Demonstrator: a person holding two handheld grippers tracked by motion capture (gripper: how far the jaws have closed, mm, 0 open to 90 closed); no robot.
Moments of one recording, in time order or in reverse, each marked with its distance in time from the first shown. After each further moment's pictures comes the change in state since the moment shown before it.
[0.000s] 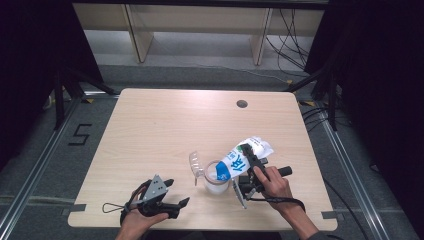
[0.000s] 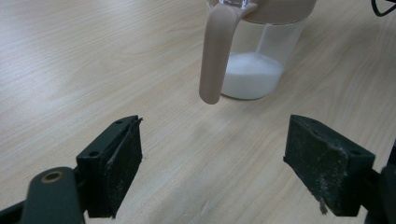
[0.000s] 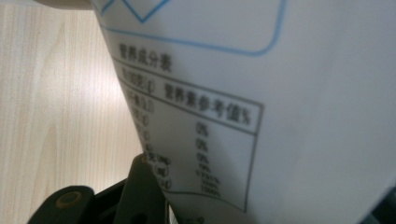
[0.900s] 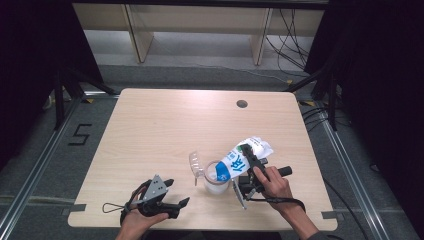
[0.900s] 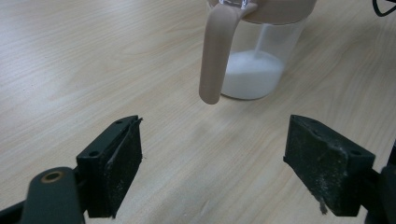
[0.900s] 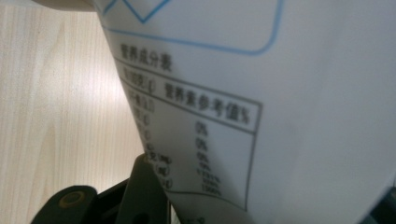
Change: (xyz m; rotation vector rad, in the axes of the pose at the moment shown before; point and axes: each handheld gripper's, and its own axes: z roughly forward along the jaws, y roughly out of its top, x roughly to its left) left arm 0.000 0.000 0.000 0.001 0.001 -0.004; right arm -0.004 0.002 -0.001 -0.004 -0.011 -0.050
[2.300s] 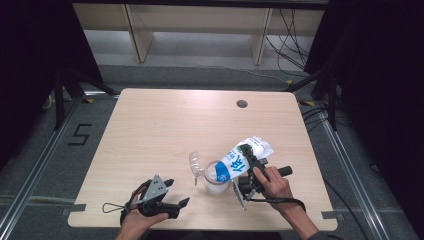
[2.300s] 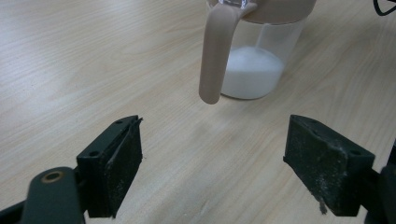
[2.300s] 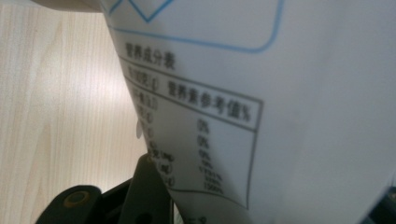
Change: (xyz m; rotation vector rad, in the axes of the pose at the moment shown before) left arm 0.000 0.000 0.000 0.000 0.000 0.001; right arm 0.003 -0.001 0.001 -0.024 -0.015 0.030
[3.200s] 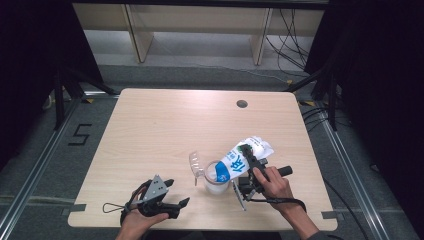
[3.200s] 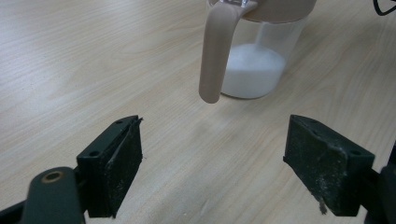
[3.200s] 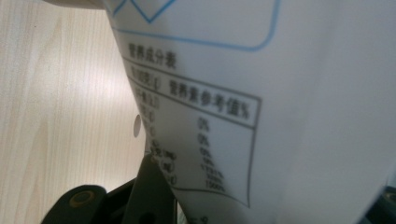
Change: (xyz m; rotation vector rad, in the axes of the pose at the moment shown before) left arm 0.000 0.000 0.000 0.002 -0.001 0.001; right arm -0.002 0.000 0.001 -0.021 -0.023 -0.062
